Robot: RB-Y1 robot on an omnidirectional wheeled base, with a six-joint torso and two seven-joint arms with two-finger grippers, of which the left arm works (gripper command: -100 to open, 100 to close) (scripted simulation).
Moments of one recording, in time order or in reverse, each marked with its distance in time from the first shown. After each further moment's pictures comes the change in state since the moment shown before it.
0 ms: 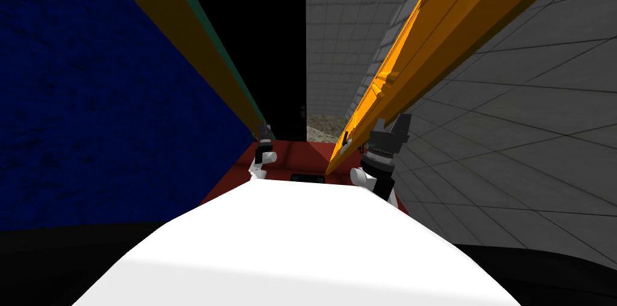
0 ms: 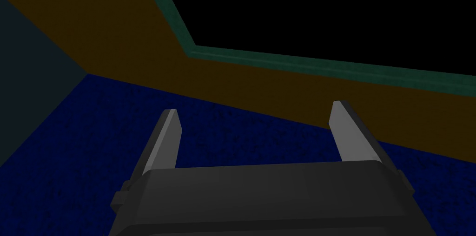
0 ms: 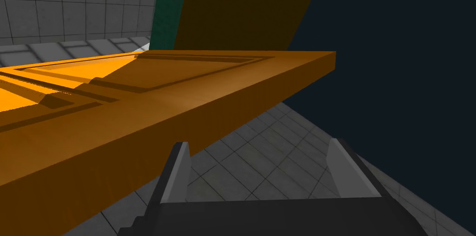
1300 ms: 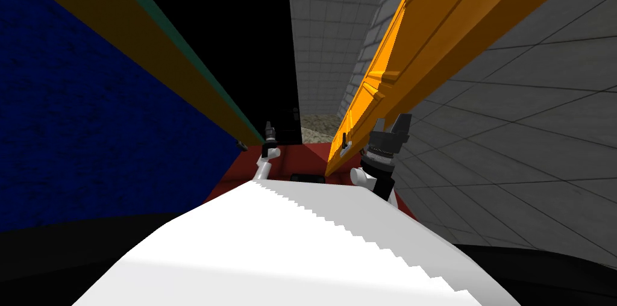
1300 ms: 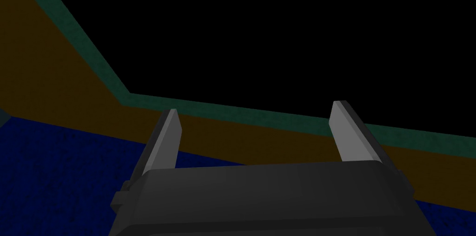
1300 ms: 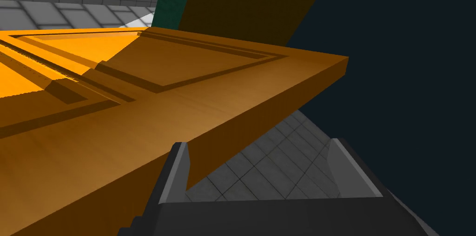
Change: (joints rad) arm -0.191 0.012 0.033 0.329 0.120 -0.008 -0.097
